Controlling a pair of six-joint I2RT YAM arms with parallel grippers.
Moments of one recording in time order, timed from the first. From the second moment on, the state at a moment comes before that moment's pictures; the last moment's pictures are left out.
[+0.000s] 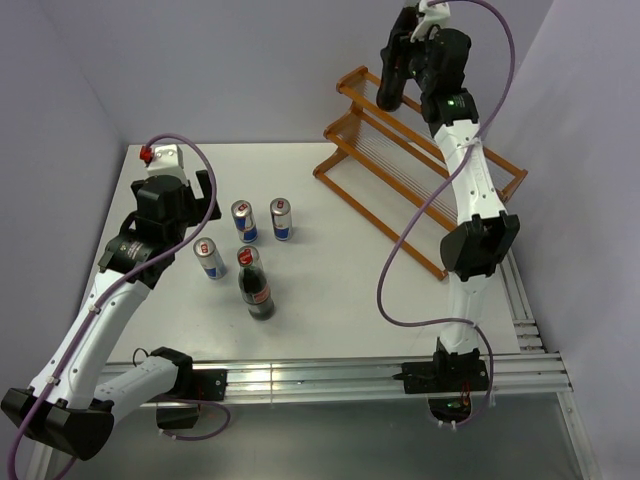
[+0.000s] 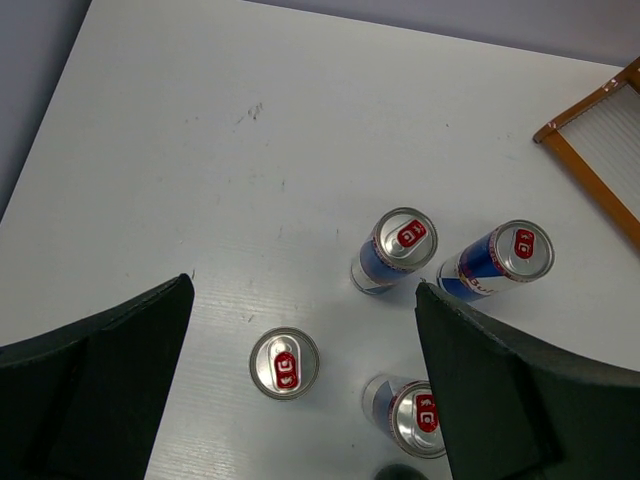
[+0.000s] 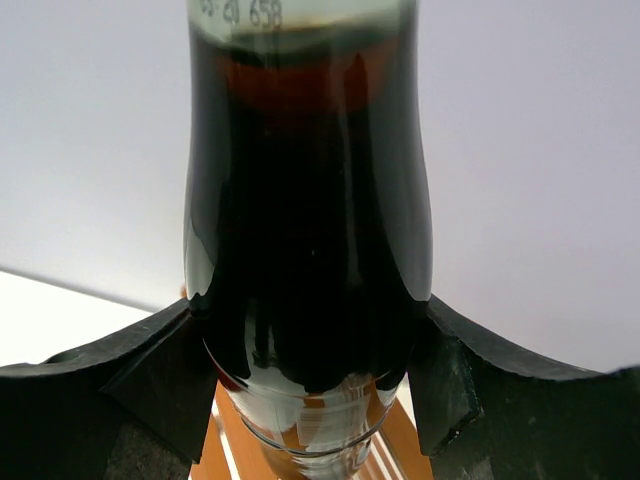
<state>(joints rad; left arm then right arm) -0.36 1.00 1.13 -0.54 -0.42 -0.28 0.14 2.04 2.35 -0.28 -0.12 0.00</state>
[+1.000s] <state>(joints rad) -0.36 1.00 1.12 -0.54 -0.35 -0.28 0.21 2.30 2.49 0.10 -0.15 0.02</state>
